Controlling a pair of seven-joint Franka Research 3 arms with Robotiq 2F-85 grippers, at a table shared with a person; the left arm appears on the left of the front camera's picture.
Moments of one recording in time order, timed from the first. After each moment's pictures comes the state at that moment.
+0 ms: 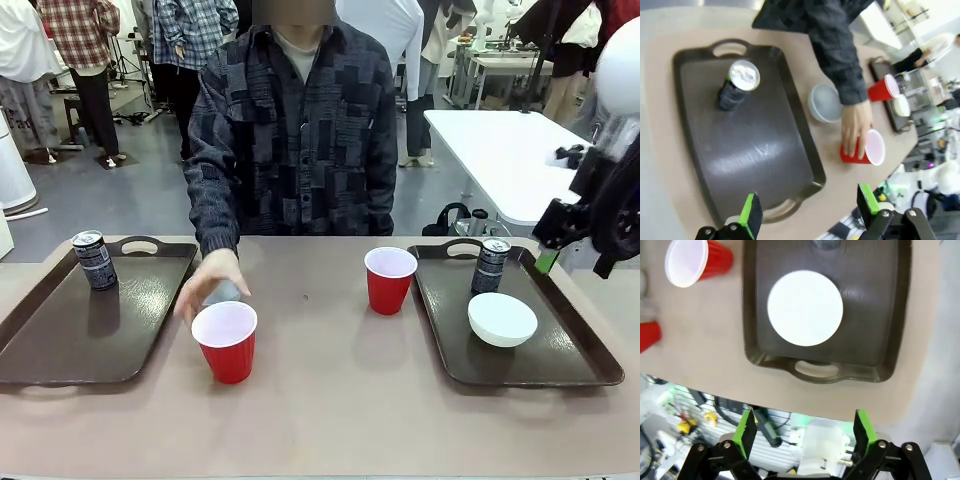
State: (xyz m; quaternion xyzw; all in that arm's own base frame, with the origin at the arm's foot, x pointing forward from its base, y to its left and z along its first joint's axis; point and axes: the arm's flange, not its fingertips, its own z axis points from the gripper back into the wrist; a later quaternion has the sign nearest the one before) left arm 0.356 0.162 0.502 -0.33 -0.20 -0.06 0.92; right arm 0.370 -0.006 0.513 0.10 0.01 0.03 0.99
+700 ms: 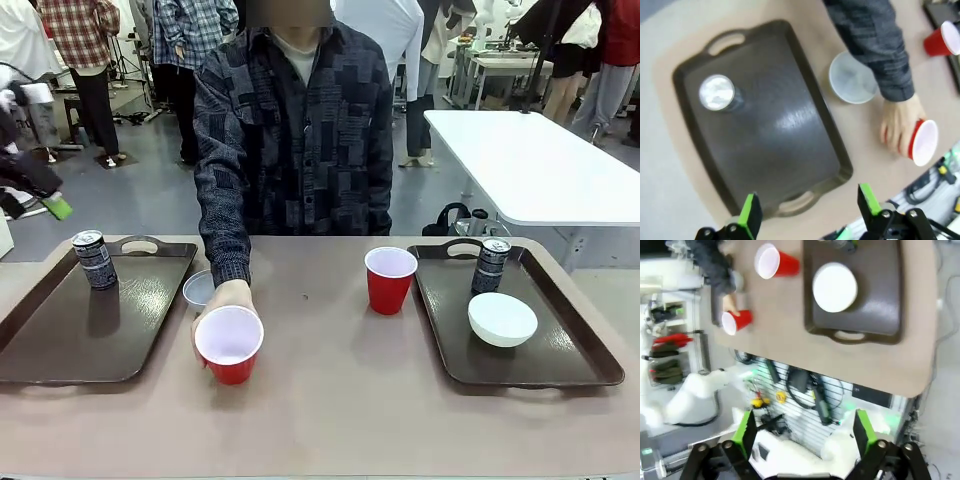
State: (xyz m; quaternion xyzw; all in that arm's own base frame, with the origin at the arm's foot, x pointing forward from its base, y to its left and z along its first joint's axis) left arm 0.407 -0.011 0.538 -0.09 -0.11 -0.16 0.98; right arm 0.284 -0.212 0.591 0.36 -0.04 -0.01 0.93
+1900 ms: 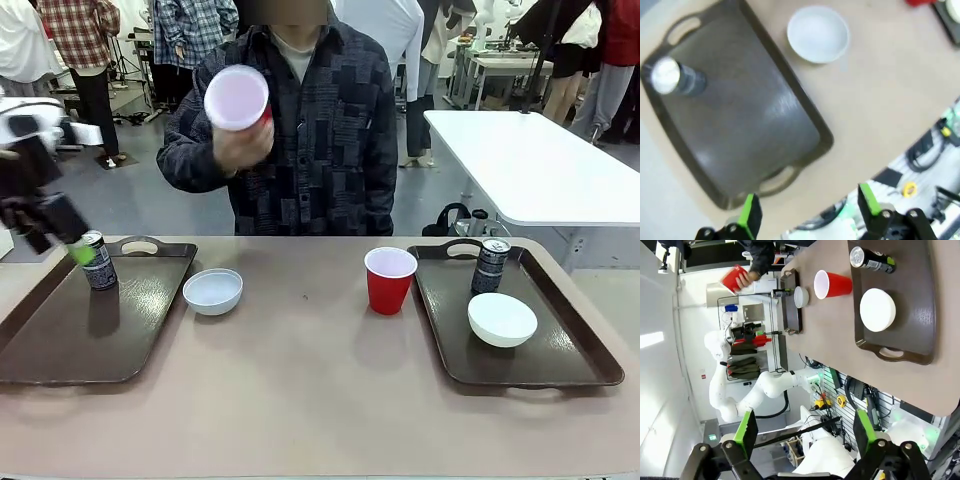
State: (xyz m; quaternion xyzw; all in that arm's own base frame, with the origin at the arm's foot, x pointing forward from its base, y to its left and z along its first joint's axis) left arm 0.348 -0.042 0.521 -0.08 -0.07 -0.23 0.97; right arm 0.334 -0.301 0.561 0.54 -0.02 -0.04 0.84
